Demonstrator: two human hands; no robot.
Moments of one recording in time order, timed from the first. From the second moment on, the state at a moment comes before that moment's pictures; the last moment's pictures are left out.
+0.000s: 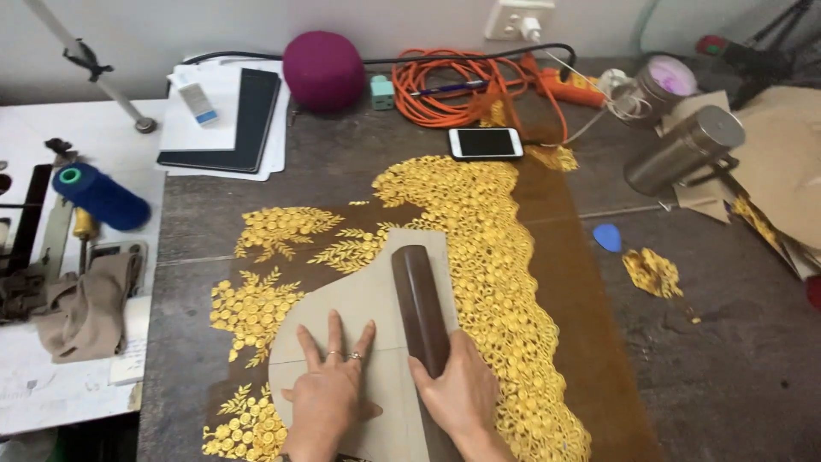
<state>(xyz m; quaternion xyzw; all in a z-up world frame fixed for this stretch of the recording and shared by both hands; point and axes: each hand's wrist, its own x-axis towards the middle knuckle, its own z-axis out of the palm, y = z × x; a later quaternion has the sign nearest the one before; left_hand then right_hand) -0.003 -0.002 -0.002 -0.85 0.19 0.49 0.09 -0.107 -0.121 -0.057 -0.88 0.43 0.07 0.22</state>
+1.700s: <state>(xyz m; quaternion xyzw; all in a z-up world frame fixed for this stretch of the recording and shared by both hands) -0.008 0.009 -0.041 -0.89 0.20 0.40 0.11 -0.132 -0.108 -0.051 -0.89 0.28 0.01 0.36</state>
